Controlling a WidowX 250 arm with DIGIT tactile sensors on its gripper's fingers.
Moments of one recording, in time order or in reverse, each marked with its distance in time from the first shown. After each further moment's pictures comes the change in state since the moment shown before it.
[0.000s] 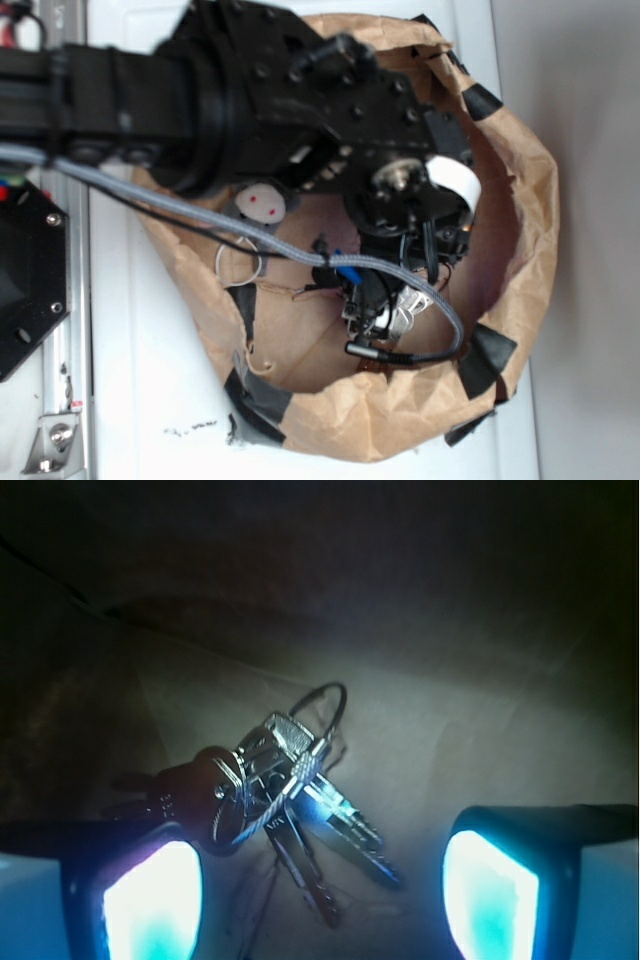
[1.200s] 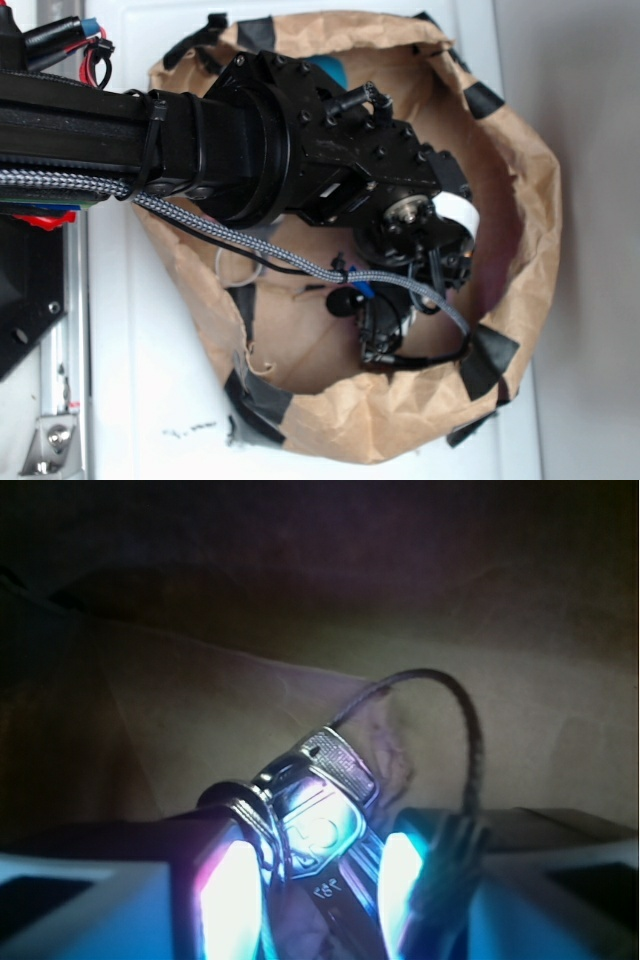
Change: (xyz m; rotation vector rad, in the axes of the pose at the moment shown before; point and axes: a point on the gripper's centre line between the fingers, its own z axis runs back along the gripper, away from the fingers) arm 0.004 -0.009 -0.029 -0.041 -0.019 0.054
